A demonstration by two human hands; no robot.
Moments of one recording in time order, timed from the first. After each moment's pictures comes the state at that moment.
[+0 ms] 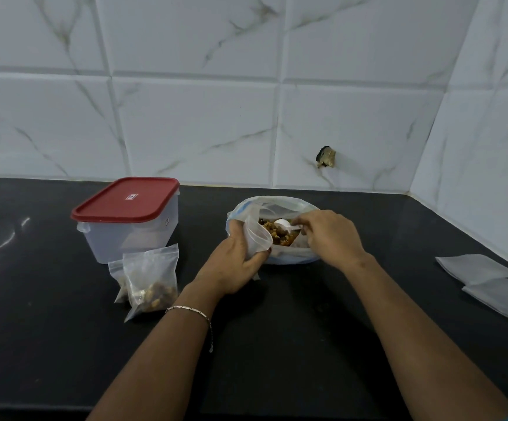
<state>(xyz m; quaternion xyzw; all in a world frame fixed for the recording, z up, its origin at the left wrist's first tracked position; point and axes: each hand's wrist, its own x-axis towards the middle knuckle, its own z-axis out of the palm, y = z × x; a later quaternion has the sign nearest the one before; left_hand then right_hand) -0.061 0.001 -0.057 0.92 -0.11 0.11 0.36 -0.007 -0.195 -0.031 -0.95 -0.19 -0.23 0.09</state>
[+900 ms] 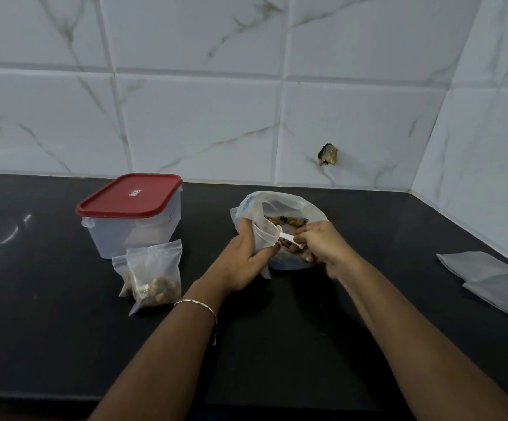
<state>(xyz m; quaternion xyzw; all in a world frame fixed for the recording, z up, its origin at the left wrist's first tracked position) -0.063 -0.006 -0.059 0.88 -0.15 0.09 0.44 -0.021 -0.174 -0.038 -0.80 0.03 0.04 0.59</state>
